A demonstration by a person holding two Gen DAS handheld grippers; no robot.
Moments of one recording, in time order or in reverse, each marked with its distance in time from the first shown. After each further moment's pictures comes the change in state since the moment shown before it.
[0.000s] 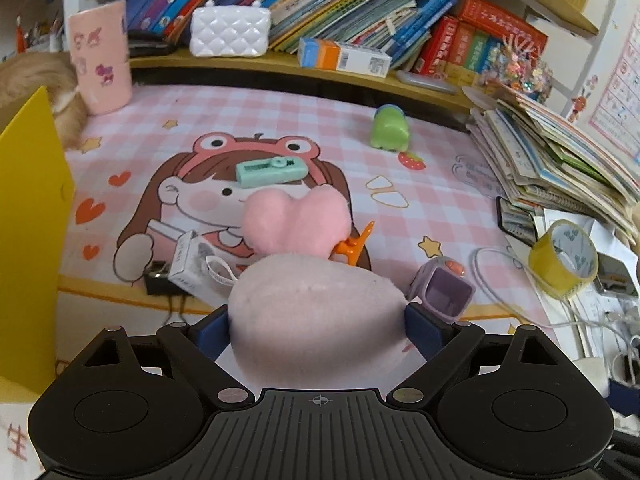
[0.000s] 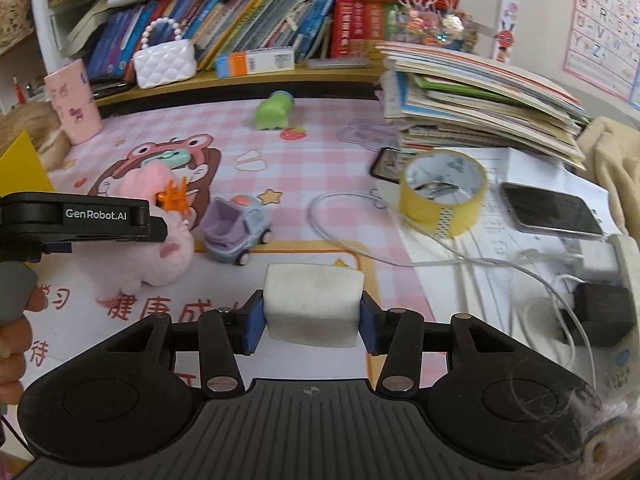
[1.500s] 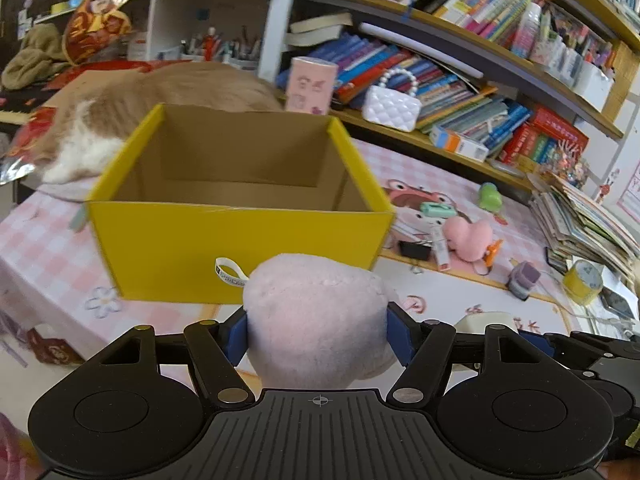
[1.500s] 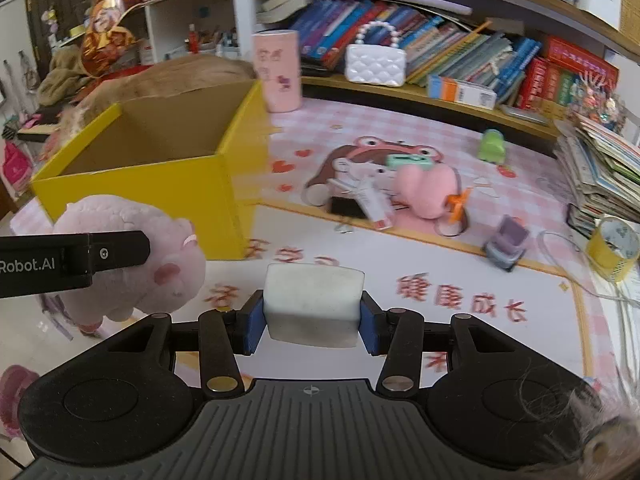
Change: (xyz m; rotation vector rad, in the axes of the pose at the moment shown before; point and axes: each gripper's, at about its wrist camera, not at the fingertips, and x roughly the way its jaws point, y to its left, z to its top) left arm -0.200 0.175 -0.097 -0.186 -0.180 0.121; right arm -0.064 0.212 -0.044 -0.267 -0.034 0.276
